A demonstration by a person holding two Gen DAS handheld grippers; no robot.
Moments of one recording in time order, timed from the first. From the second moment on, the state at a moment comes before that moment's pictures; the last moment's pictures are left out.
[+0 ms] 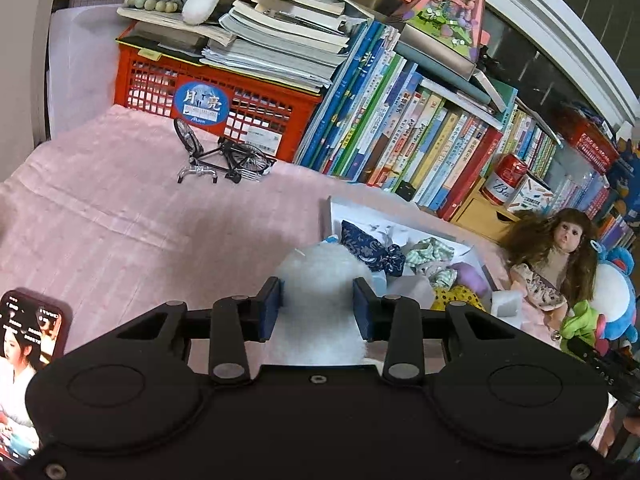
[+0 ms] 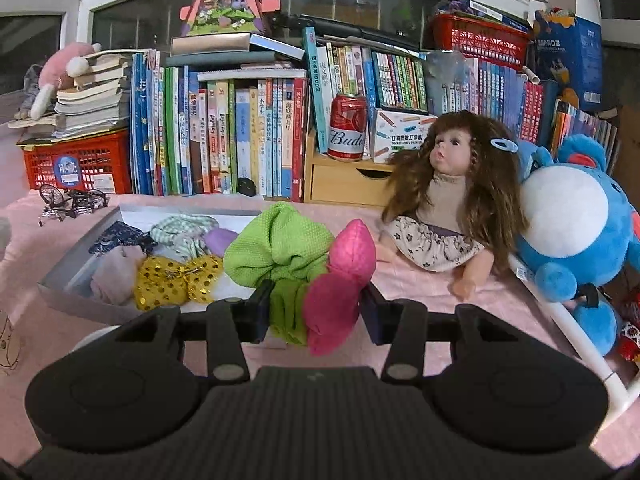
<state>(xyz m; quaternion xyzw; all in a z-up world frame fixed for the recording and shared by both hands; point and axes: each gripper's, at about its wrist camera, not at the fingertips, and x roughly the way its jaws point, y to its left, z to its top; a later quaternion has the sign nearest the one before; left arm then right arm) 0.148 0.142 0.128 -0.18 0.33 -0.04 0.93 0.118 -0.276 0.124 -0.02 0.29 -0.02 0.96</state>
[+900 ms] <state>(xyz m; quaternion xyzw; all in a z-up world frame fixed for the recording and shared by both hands) 0.167 0.140 0.131 -0.18 0.33 -0.04 0.93 0.124 -0.269 0.134 -0.02 0.27 -0.01 0.96</state>
